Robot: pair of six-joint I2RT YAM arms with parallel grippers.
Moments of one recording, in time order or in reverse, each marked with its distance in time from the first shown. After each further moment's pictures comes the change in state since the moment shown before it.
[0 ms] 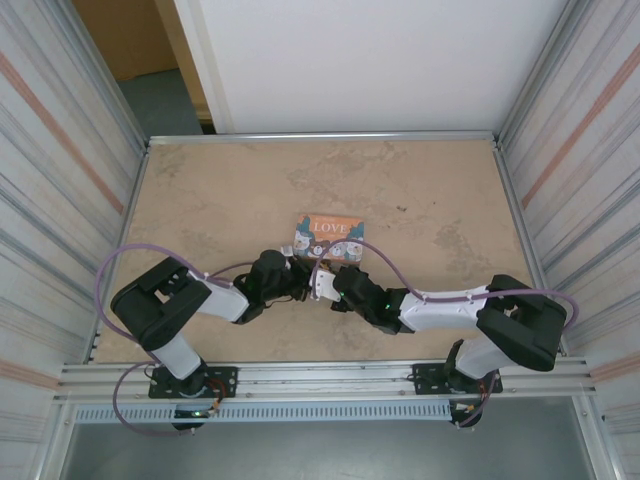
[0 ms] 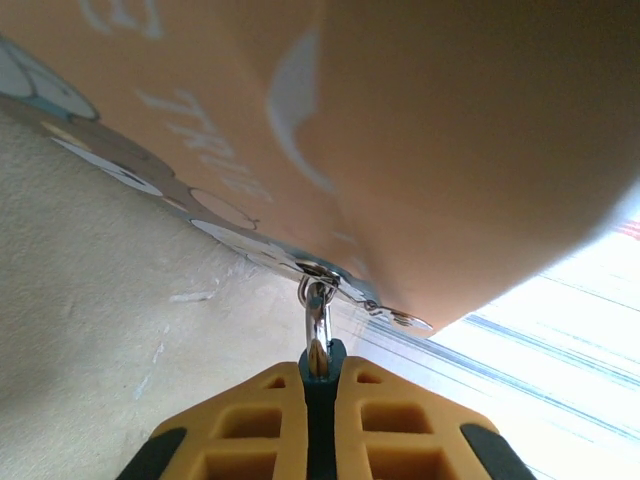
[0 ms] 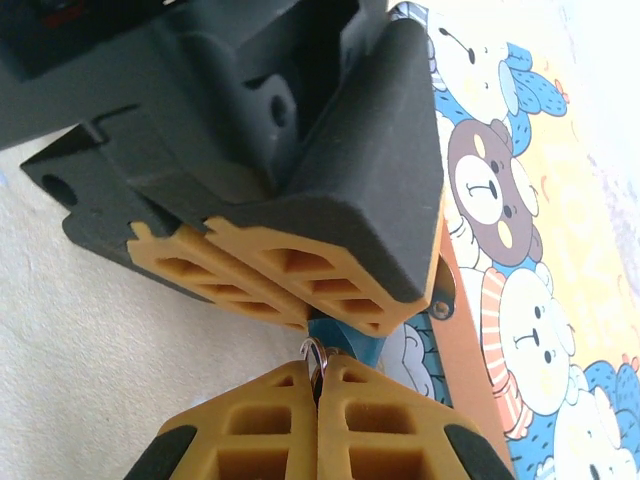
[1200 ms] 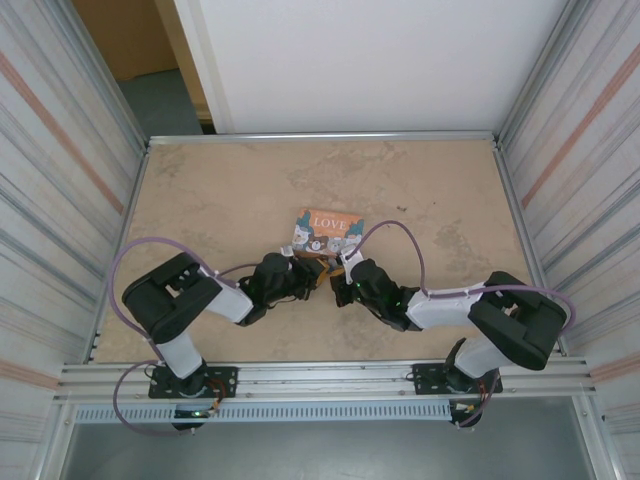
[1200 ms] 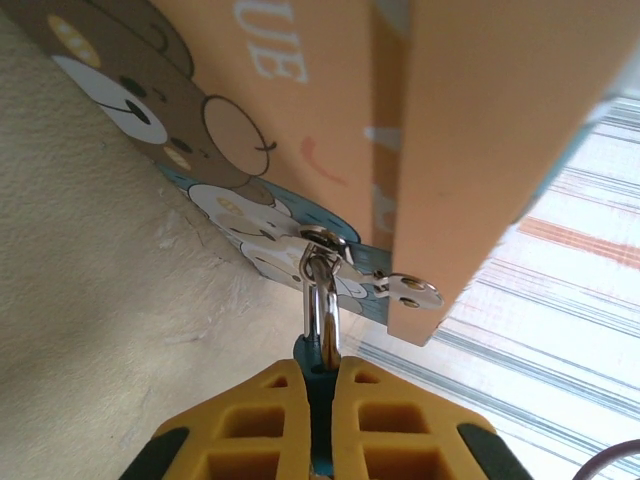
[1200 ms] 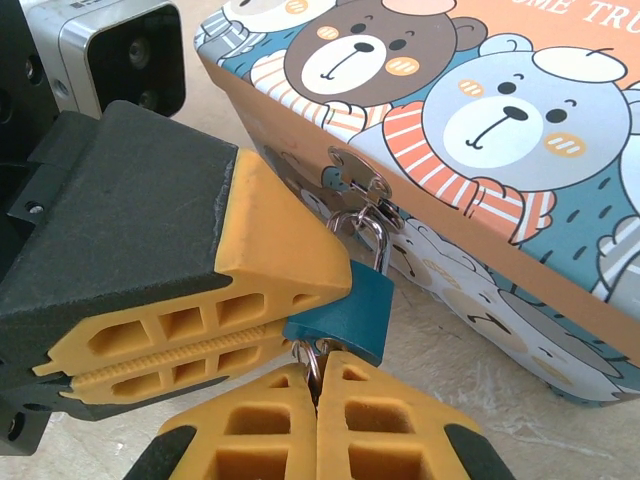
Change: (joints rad) left arm -0.025 0.069 -0.001 0.101 -0.085 -0.026; right arm -0.138 0.023 -0.107 0.227 -0.237 0.828
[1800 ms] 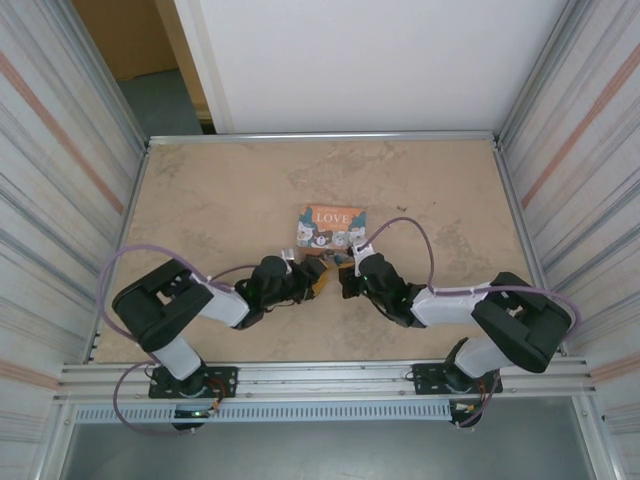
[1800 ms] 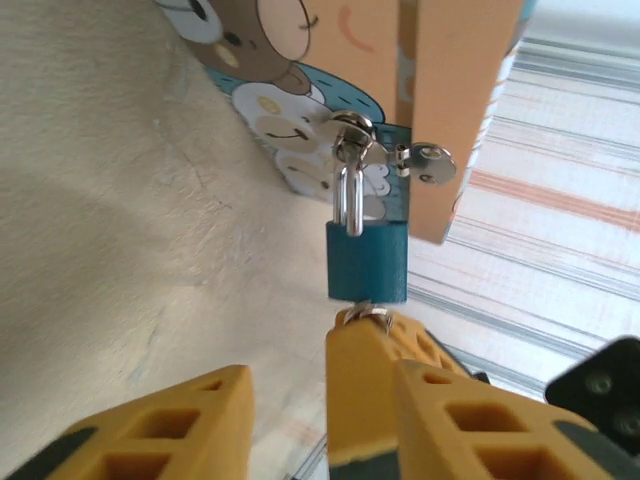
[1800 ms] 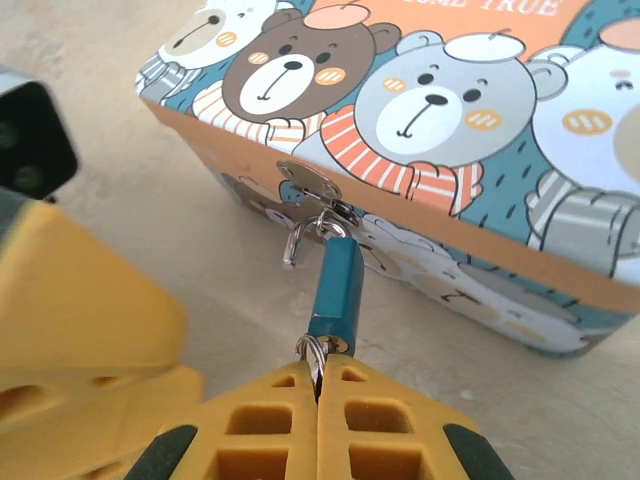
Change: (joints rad) left arm -0.015 -0.093 -0.034 -0.068 0.027 0.033; right arm -0.082 -0.034 -0.023 0.002 -0.006 0.074
